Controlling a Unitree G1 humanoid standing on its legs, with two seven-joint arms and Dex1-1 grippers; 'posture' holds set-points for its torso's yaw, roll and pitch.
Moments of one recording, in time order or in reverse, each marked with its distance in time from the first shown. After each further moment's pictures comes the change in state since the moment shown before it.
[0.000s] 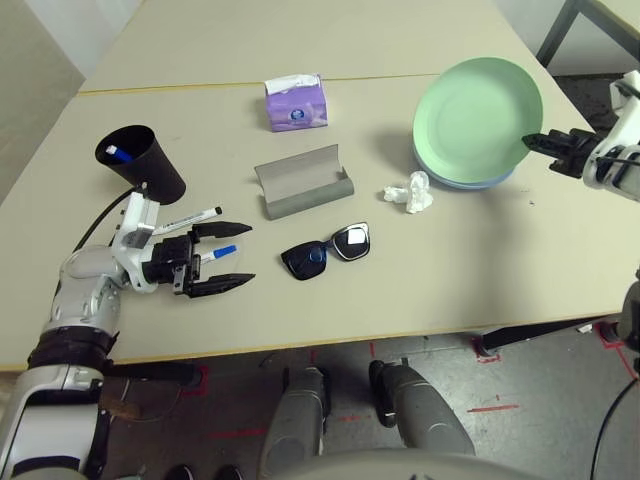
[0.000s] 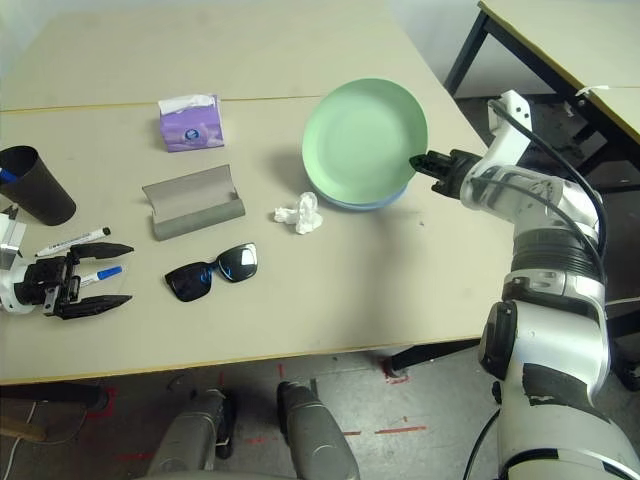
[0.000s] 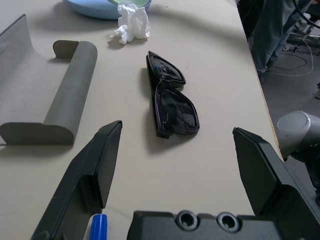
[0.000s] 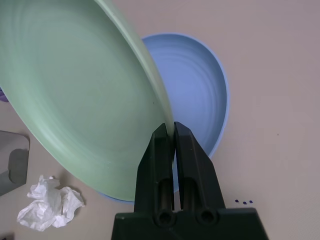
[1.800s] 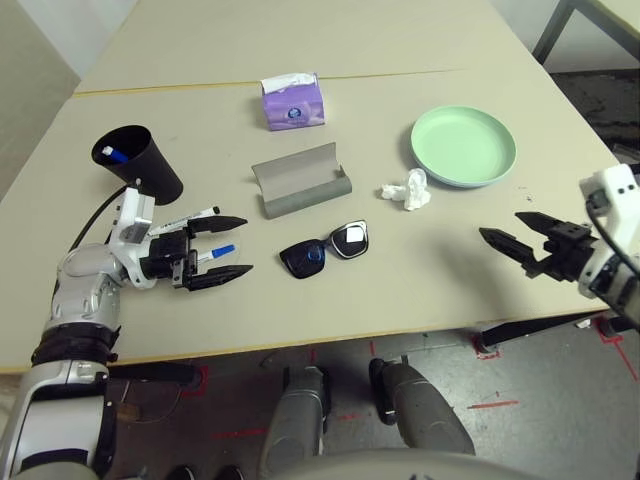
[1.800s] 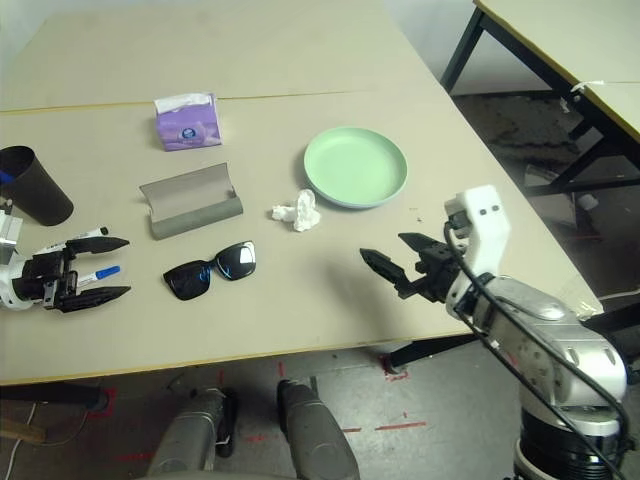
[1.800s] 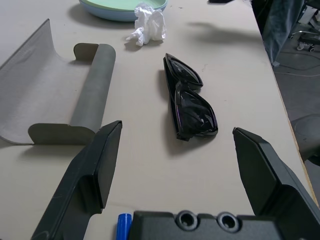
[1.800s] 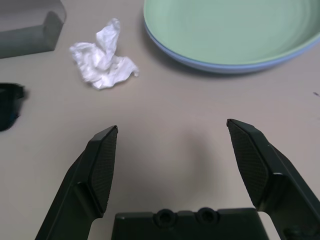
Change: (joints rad) left arm -0.063 -0.016 0.049 0.070 0.059 -0.002 0.000; right arm 0.798 0.209 -0.021 -1.141 -0.009 -0.017 -0.144
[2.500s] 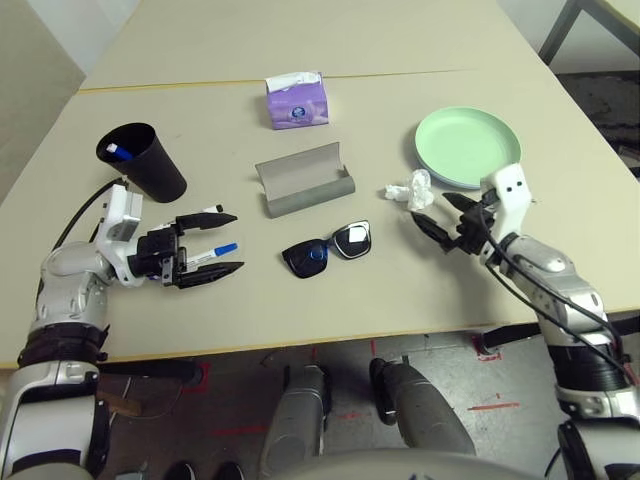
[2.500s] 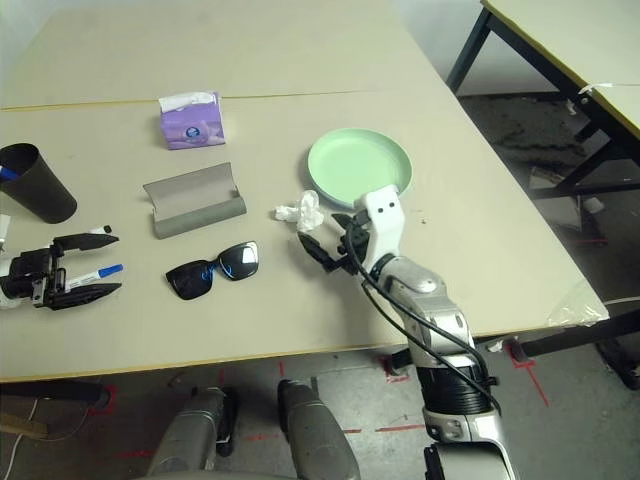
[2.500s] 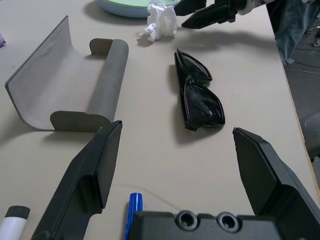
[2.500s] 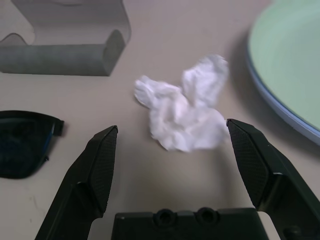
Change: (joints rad) left arm 0.020 0.007 0.058 -0.004 0.027 0.003 0.000; right arm -0.182 0.177 0.278 0.306 -0.148 -0.338 0.039
